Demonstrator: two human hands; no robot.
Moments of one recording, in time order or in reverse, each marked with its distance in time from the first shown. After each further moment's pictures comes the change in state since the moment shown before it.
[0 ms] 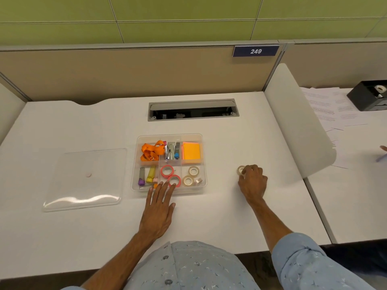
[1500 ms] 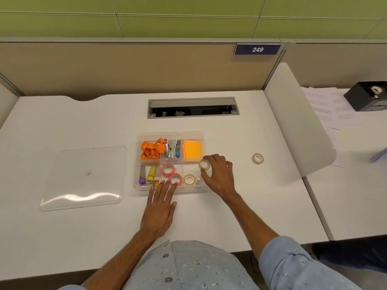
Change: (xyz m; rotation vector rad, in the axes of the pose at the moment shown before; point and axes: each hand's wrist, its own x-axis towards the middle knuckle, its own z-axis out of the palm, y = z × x) left_hand 0.002 -0.001 -0.007 -0.057 -0.059 -0.007; right_hand -0.026 -0.123 -0.023 0.274 -0.044 -0.430
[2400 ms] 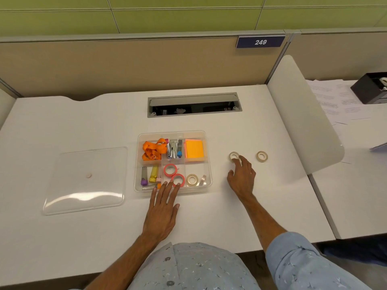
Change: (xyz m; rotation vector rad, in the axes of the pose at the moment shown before) left_hand -0.001 -0.006 0.006 0.064 0.006 0.018; right_hand -0.010 0.070 0.010 -0.132 -0.010 0.401
